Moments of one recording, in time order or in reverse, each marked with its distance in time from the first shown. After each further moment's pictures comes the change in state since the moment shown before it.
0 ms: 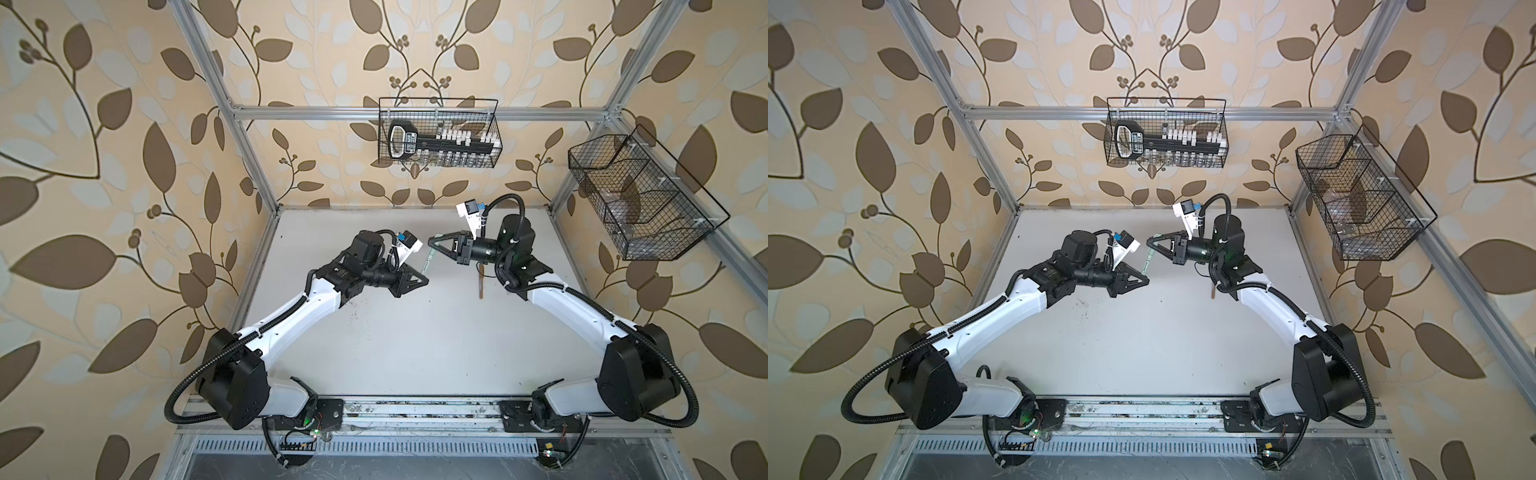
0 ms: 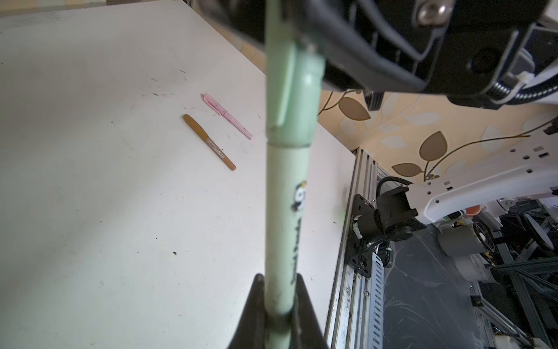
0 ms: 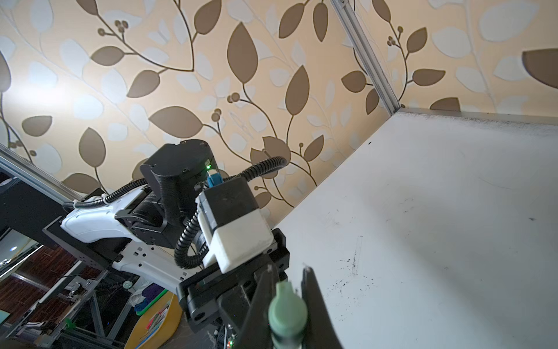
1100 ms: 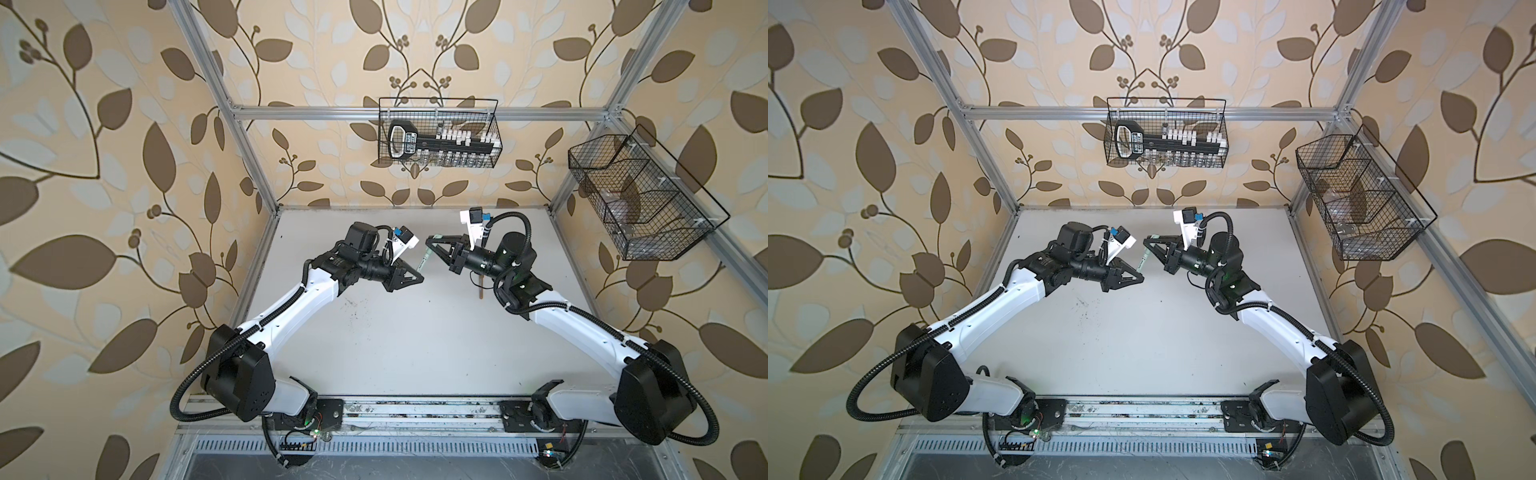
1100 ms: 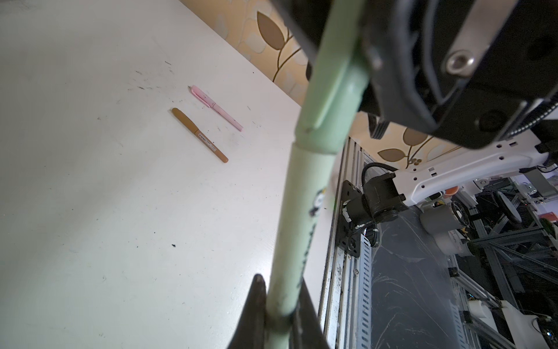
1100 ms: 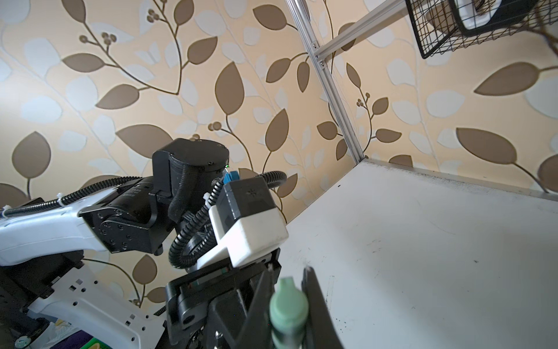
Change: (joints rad) left arm 0.076 0.043 0.095 -0.143 0.134 0.107; right arm 0.125 -0.106 -0.136 0.125 0.312 -0.086
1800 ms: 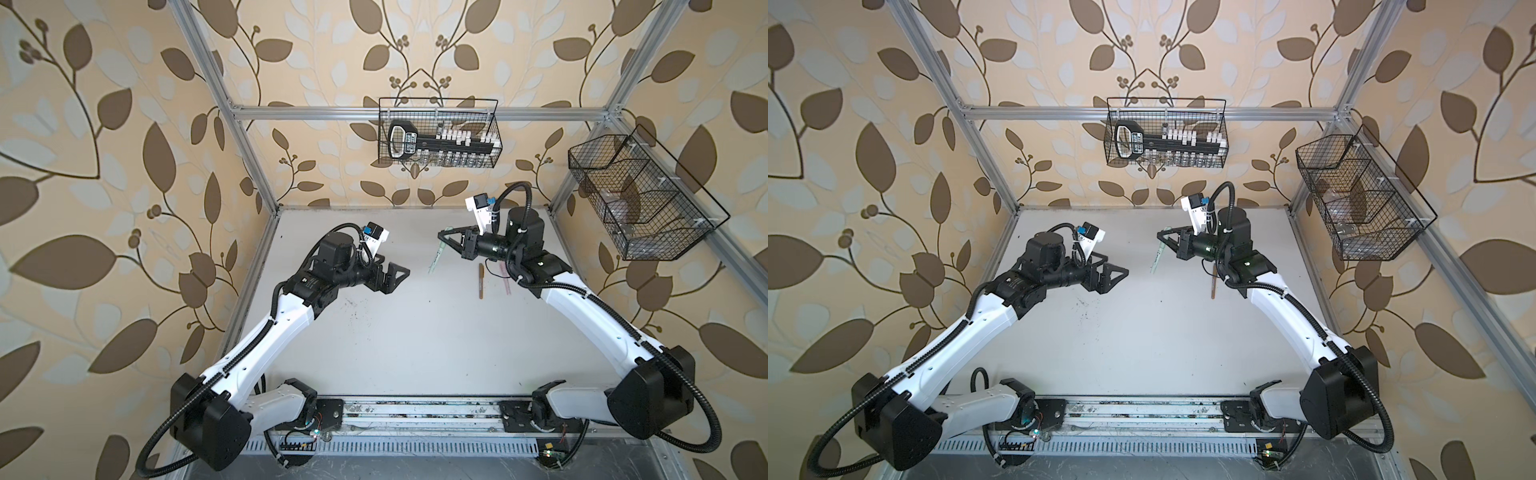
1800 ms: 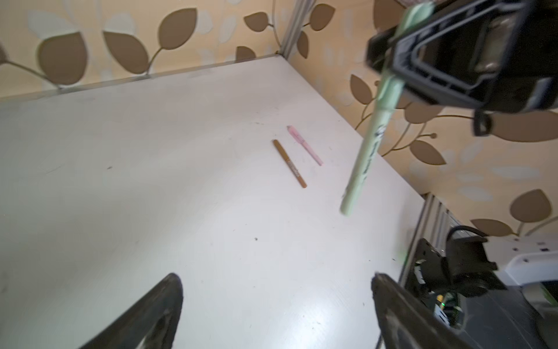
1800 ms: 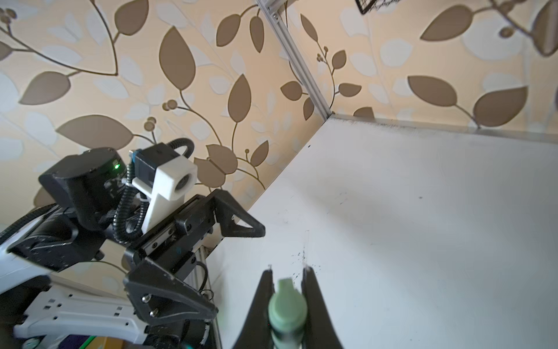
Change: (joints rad) left arm 0.045 -0.298 -0.179 0.039 -0.464 -0.140; right arm -0.135 0.024 0.291 -0.576 -0.043 -0.121
